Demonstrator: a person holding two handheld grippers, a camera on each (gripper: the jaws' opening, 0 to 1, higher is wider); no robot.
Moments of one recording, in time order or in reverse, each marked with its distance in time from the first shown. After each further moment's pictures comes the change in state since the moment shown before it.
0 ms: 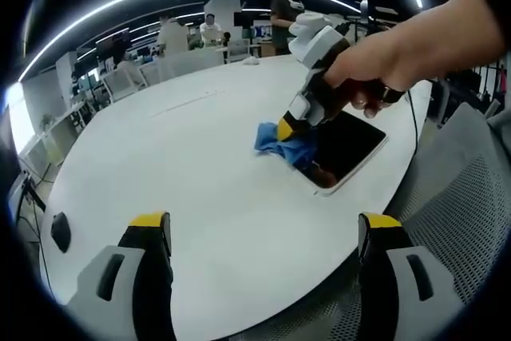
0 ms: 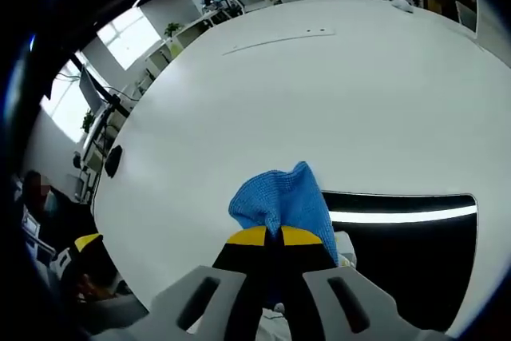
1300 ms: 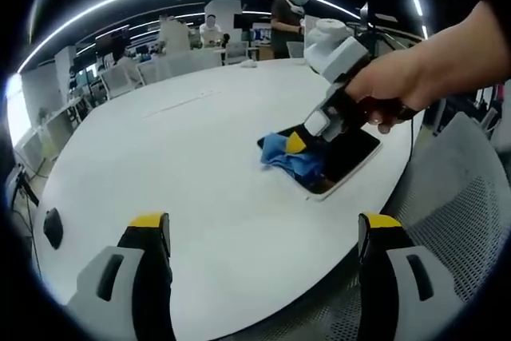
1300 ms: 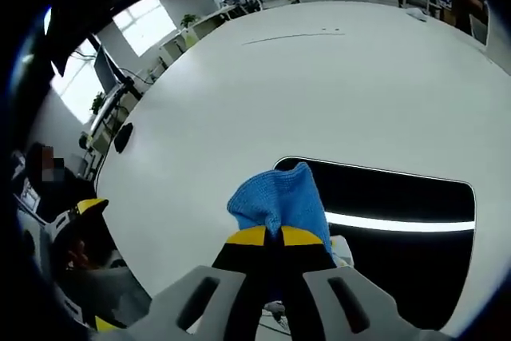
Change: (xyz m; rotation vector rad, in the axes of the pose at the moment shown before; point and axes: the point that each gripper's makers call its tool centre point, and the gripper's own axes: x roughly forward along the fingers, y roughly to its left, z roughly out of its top) left arm 0.002 -0.010 0.003 -0.031 -0.016 -0.040; right arm -0.014 0.002 -0.023 -0.086 0.007 0.026
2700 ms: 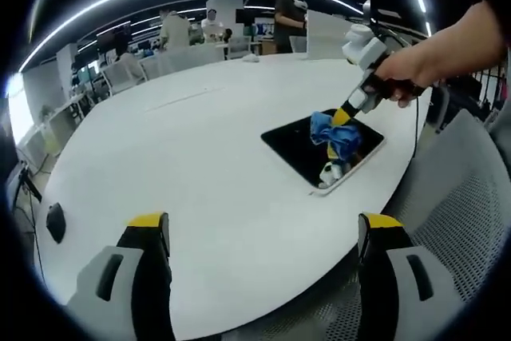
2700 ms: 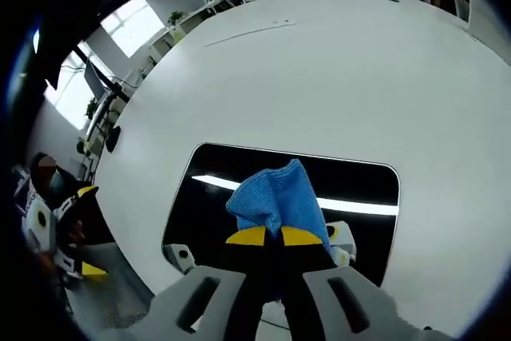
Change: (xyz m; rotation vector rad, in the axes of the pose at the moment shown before) left arm -0.004 0.012 -0.003 -0.033 0.013 0.057; right arm -0.046 -0.107 -0.019 0.051 0.062 -0.011
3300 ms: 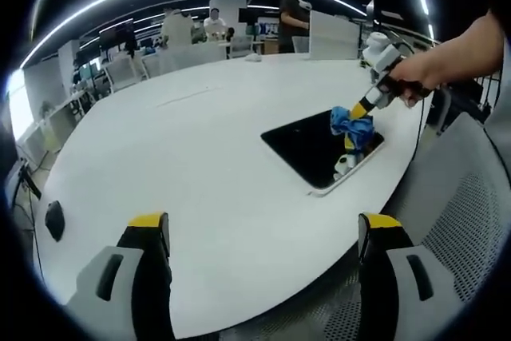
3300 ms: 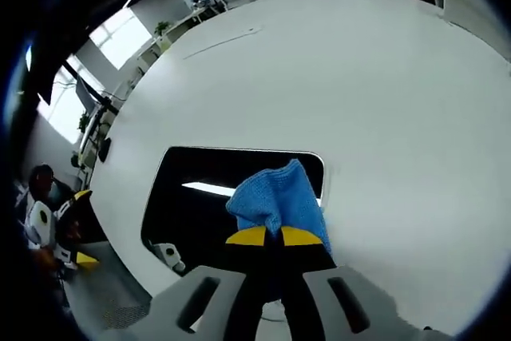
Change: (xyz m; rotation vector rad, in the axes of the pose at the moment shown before) left arm 0.001 -0.012 -0.002 0.014 0.030 -0.032; right arm -0.034 -0.051 -0.012 0.035 -0.017 -0.052
